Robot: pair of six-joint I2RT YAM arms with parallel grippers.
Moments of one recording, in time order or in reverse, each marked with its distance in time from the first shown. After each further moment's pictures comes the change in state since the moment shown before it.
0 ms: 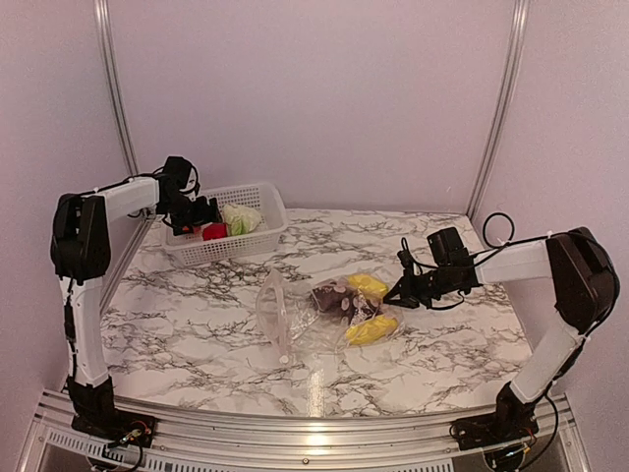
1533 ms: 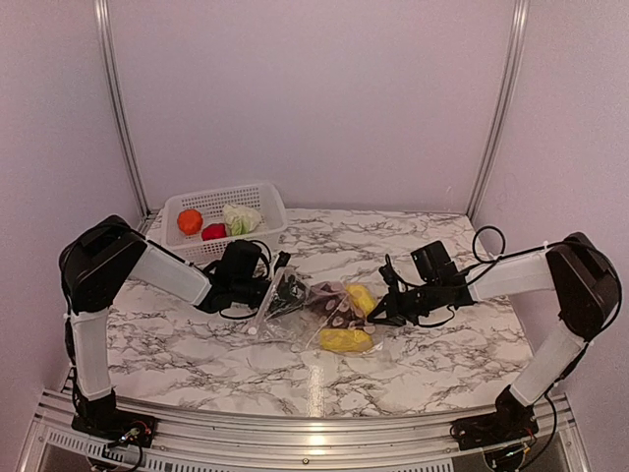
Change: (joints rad) left arm -0.548 -0.180 -0.838 1.075 0.410 -0.507; right arm 0.166 -0.041 -0.093 0.084 -0.015 0.076
